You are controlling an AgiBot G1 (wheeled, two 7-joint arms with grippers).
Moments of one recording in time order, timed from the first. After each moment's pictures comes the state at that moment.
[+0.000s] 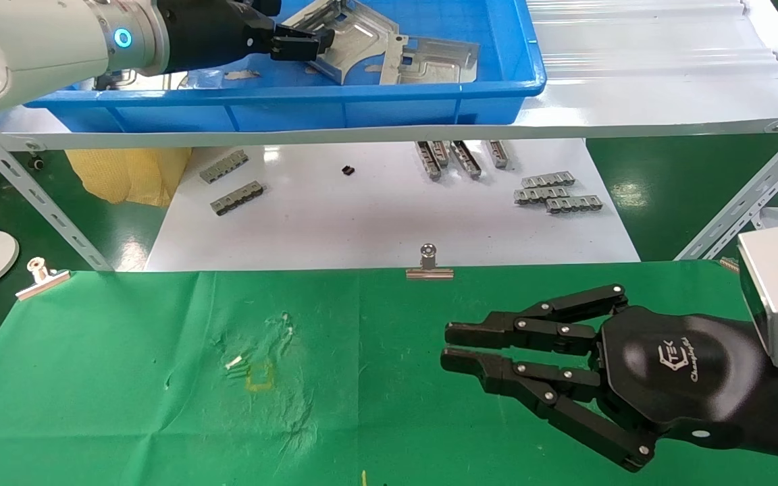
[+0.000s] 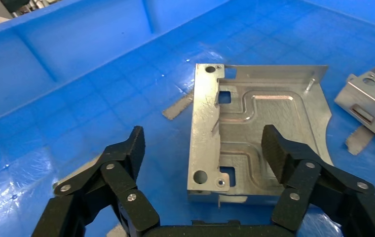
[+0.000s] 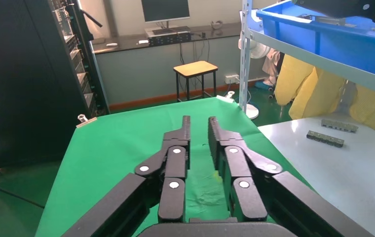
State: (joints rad) left arm -2.03 1.35 0.55 -0.05 1.41 0.79 -0.06; right arm 1.09 -0.57 -0.38 1.25 -0.65 -1.45 0.13
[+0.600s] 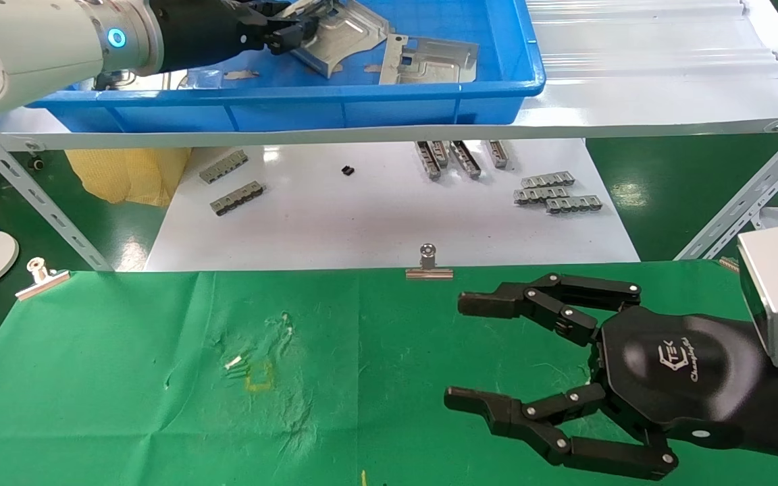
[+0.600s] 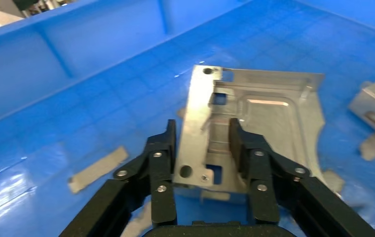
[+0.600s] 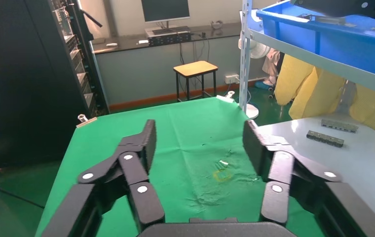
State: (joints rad) left arm -2.02 1.34 0.55 -0.06 1.40 0.75 -0.09; right arm 1.09 -0.57 -0.38 1.25 -0.65 -1.45 0.13
